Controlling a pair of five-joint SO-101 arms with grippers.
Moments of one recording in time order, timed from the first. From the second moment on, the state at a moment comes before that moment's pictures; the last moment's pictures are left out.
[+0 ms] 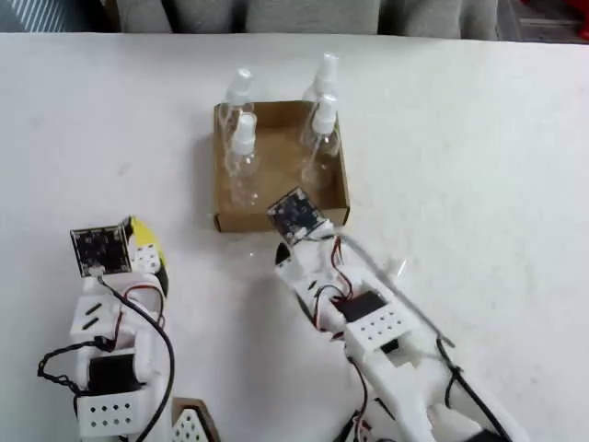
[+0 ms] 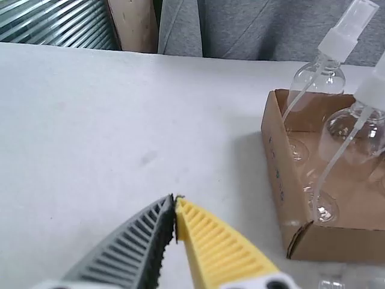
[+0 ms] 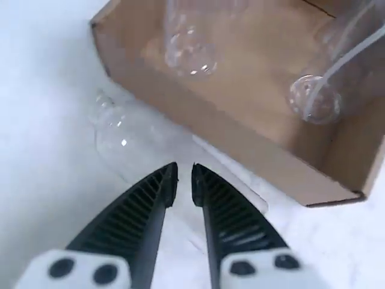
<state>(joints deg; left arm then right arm) -12.8 -101.4 97.2 36.4 2.9 -31.8 -34.9 76.2 13.6 14.2</state>
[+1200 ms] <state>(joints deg) -12.8 -101.4 97.2 36.4 2.9 -41.9 -19.8 43.4 48.2 49.0</state>
